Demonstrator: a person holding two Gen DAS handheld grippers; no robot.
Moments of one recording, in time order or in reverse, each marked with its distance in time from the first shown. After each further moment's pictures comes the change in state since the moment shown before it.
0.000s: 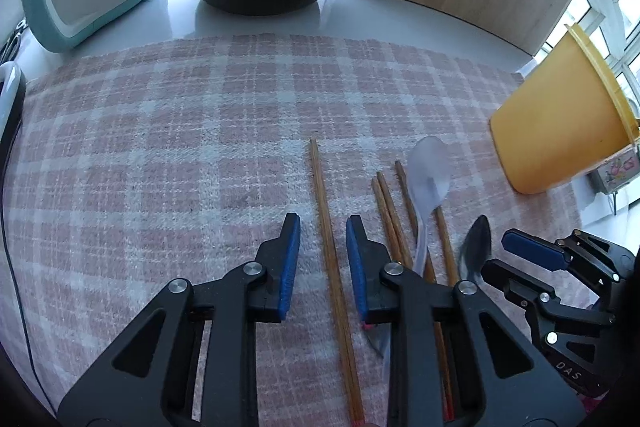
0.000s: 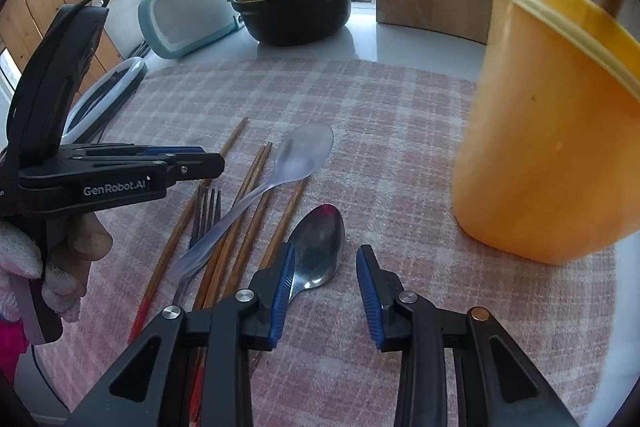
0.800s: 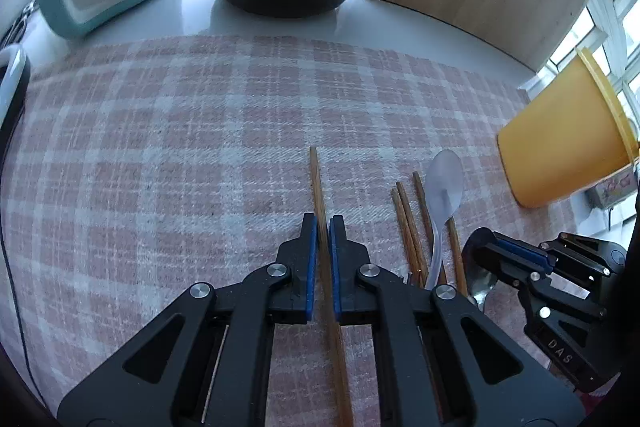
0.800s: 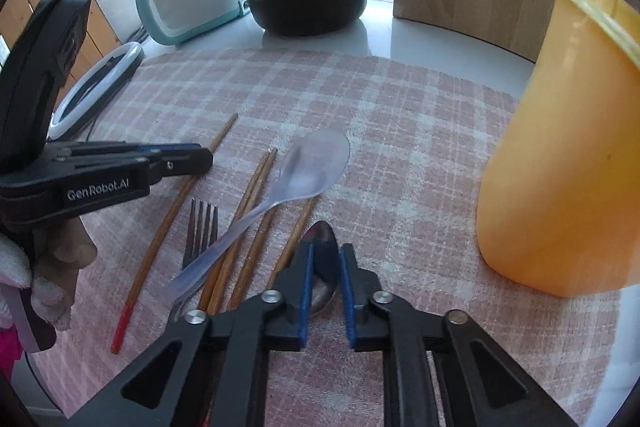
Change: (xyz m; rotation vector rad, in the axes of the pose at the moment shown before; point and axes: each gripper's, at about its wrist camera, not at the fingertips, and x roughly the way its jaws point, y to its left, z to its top) left arm -0.003 0.021 -0.003 -0.064 -0.017 -0.033; right arm 0.016 0.008 0.019 -0.038 0.030 0.008
